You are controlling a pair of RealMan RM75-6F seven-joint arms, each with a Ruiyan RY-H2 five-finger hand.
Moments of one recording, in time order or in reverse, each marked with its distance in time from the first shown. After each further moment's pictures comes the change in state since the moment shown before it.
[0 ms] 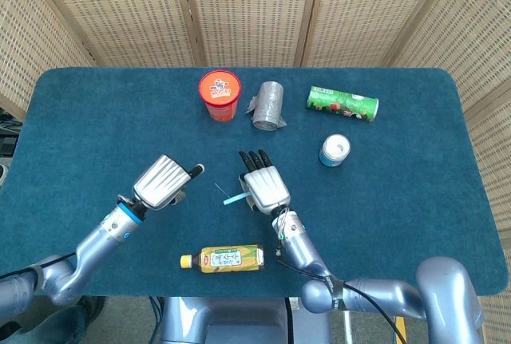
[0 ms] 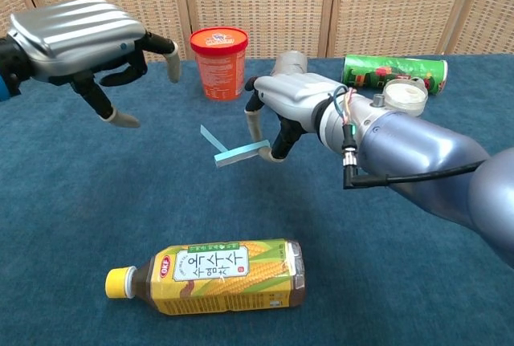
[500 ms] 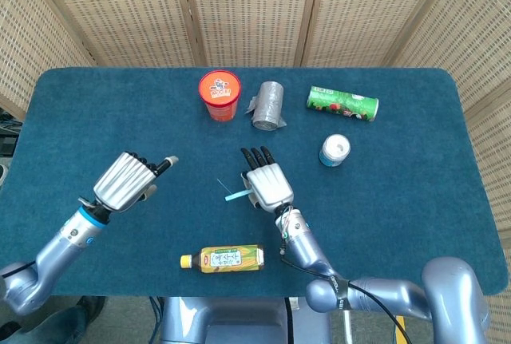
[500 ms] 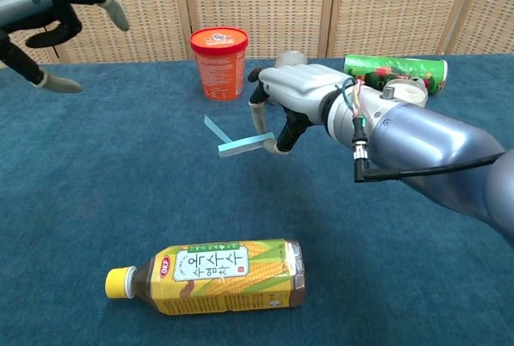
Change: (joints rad) left arm 0.107 0.135 0.000 -0.009 0.141 0.162 -0.080; right arm -0.013 0.028 0.002 -0.017 -0.034 0.001 0.001
